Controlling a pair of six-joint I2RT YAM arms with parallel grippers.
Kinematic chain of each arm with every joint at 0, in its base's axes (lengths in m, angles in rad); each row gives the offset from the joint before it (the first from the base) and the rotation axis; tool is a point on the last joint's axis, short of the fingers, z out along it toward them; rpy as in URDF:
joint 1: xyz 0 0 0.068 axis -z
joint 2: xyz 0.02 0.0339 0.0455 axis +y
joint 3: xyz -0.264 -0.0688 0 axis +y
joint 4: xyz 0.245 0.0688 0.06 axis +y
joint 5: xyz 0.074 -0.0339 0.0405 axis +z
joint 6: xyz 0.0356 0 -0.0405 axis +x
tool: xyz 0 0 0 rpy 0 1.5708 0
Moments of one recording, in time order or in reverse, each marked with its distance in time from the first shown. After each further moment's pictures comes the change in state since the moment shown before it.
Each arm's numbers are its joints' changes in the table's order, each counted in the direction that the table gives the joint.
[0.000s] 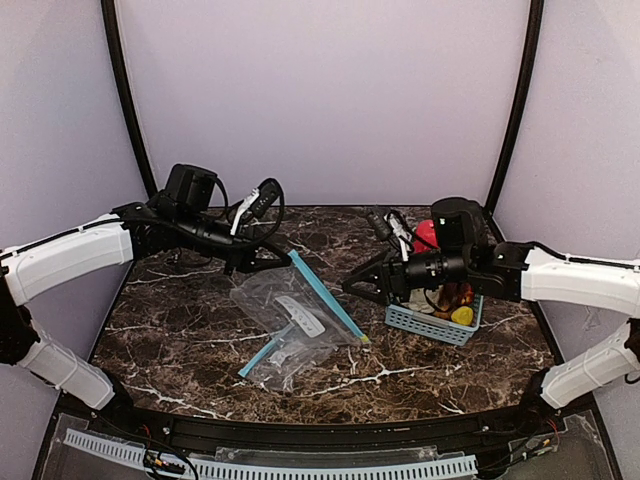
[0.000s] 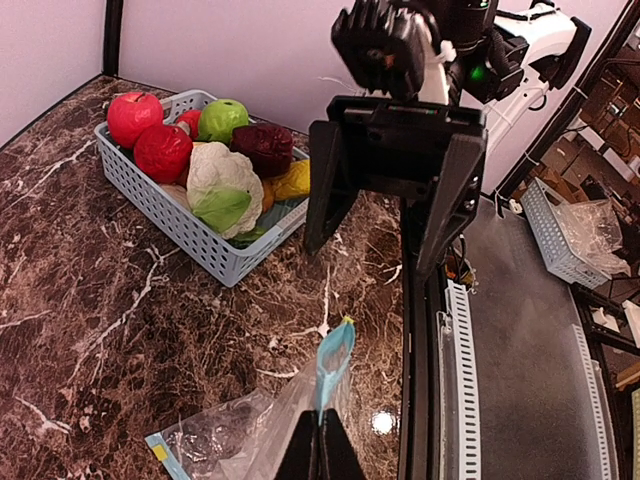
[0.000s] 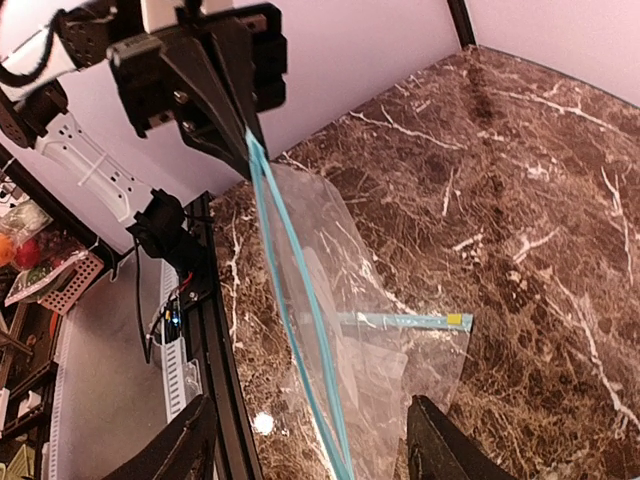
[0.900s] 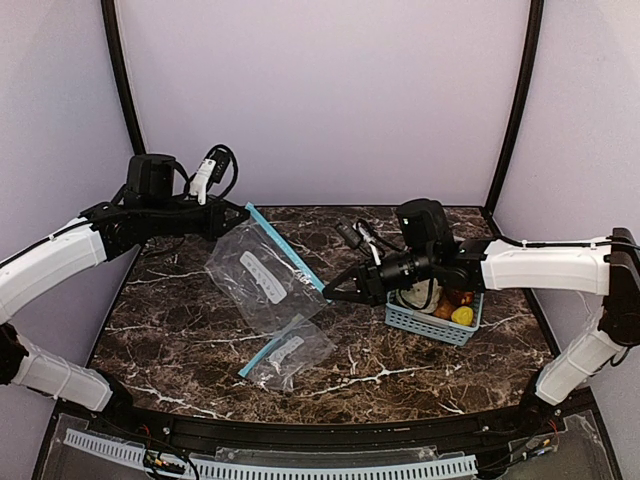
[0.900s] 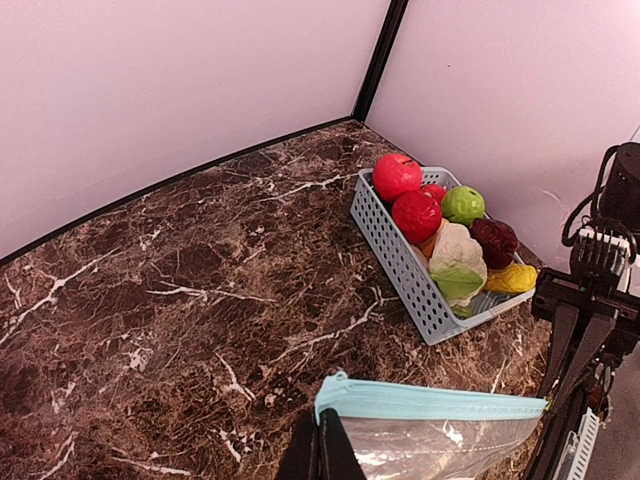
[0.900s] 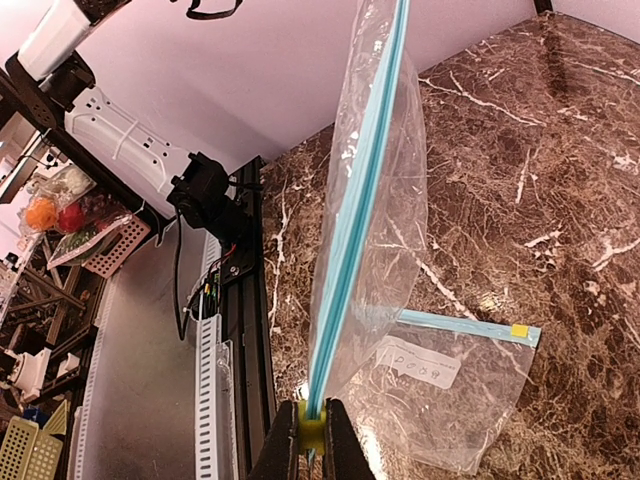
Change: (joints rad) left arm -0.138 -0.135 0.045 -0.087 0.477 -0.199; right arm 0.002 0.230 -0.098 -0.047 0.205 -0.022
